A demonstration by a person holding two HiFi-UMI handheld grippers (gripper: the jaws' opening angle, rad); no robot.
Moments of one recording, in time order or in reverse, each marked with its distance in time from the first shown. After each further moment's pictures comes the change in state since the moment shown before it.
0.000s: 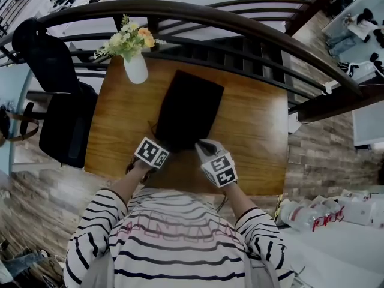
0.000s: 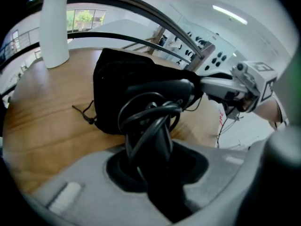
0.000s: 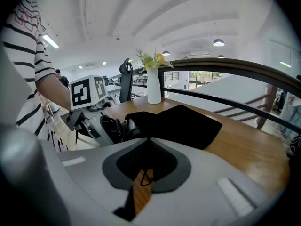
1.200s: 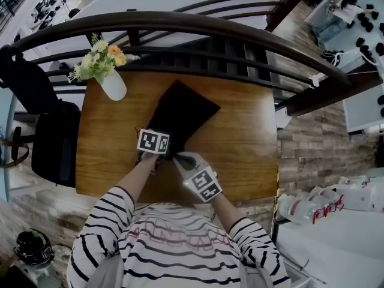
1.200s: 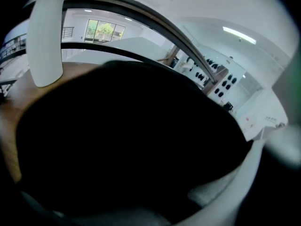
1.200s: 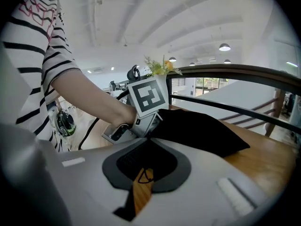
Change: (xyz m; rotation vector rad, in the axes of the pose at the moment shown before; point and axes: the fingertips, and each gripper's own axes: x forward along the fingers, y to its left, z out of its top) left arm 0.046 0.035 0.143 -0.138 -0.241 0.047; right arm 0.013 0.015 0.022 -0.046 -0.071 0.082
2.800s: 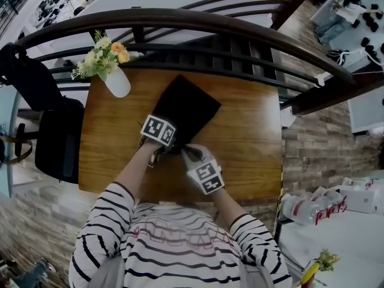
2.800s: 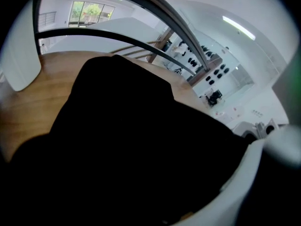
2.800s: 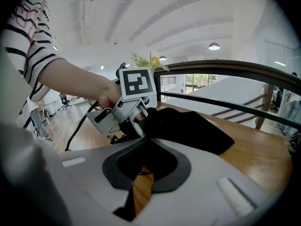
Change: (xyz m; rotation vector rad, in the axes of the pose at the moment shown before) left arm 0.005 -0.018 -0.008 0.041 0.218 -0.125; right arm 0.005 -0.034 -0.012 0.067 0.014 -0.109
